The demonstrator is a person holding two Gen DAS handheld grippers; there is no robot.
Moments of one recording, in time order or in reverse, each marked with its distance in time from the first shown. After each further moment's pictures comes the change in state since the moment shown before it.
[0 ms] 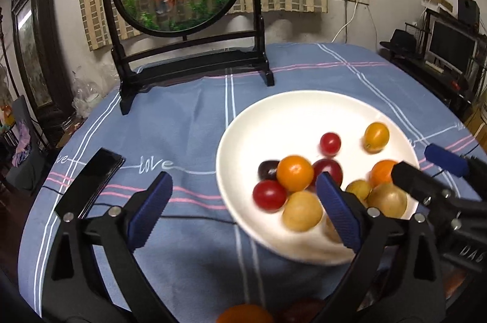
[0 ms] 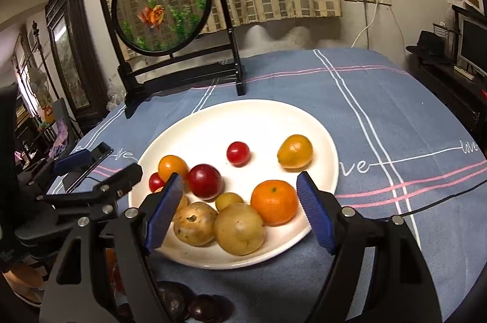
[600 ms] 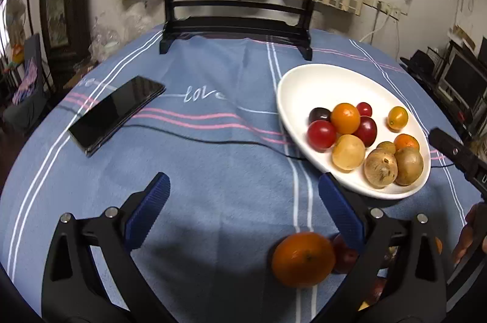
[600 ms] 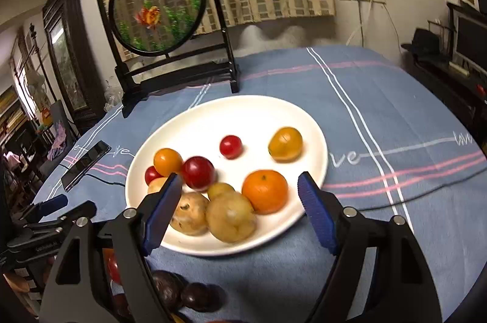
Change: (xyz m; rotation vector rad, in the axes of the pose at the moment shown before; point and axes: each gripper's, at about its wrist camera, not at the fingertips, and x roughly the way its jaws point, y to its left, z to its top) left arm -0.022 0.064 -0.058 -0.233 0.089 -0.005; right arm -0.009 -0.011 -0.010 0.030 0.000 -0.016
